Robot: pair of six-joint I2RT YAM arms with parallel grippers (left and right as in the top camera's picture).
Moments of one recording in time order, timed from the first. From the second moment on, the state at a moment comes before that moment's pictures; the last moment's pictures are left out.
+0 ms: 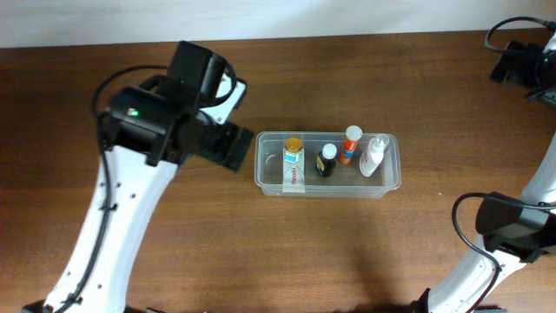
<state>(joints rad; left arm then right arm) -0.41 1.60 1.88 -1.38 -0.06 0.12 -0.40 2.07 2.59 -1.69 -0.02 0.15</state>
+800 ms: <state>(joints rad) -0.10 0.56 0.55 -0.41 -0.08 0.23 -0.40 2.07 2.59 -1.69 -0.02 0.15</state>
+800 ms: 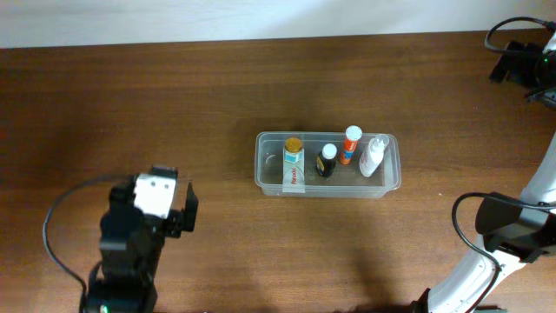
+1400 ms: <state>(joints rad) -0.05 0.15 0.19 -0.12 -0.08 0.23 -0.40 2.07 2.59 -1.69 -0.02 0.15</state>
